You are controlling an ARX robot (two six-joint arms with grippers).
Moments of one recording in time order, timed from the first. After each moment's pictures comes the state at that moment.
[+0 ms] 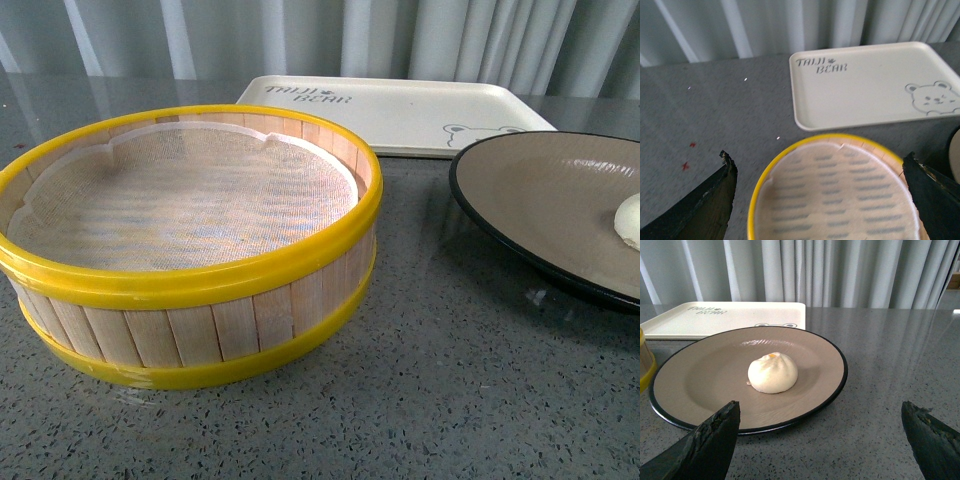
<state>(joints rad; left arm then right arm) -0.55 1.14 1.06 -0.22 -0.45 -0.09 0.00 0.00 0.01 0.00 0.00 0.00</state>
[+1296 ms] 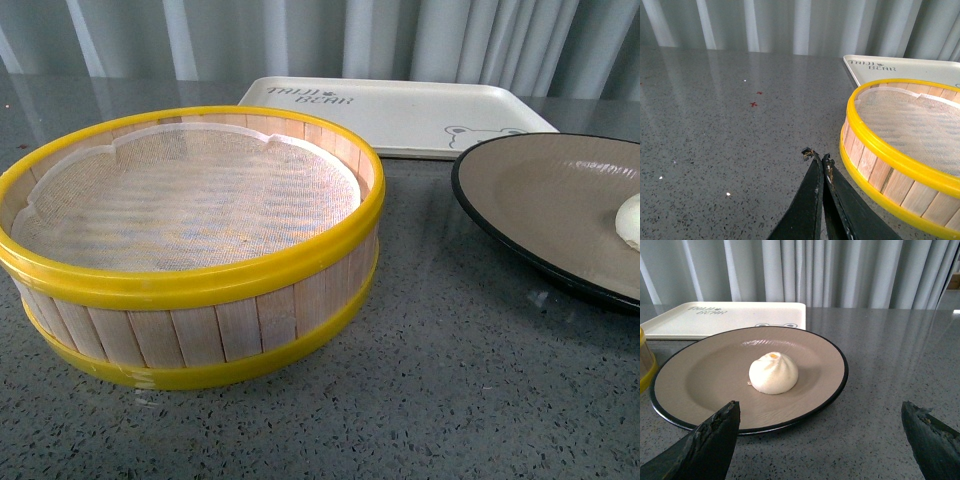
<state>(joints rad) 0.00 0.34 0.07 0.27 0.00 0.00 0.00 0.00 0.01 0.00 0.00 0.00</state>
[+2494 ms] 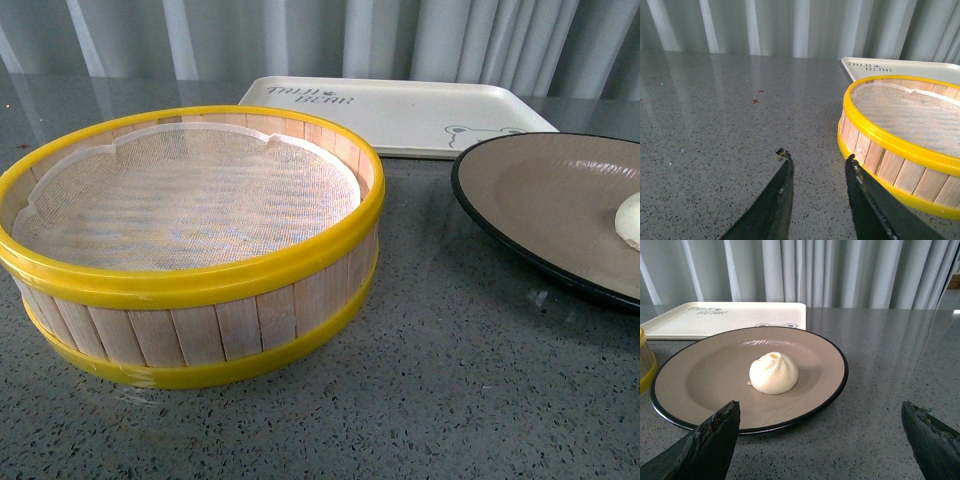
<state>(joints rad) 0.00 0.00 0.03 0.00 0.00 0.00 0.00 0.00 0.01 0.00 0.00 0.00</state>
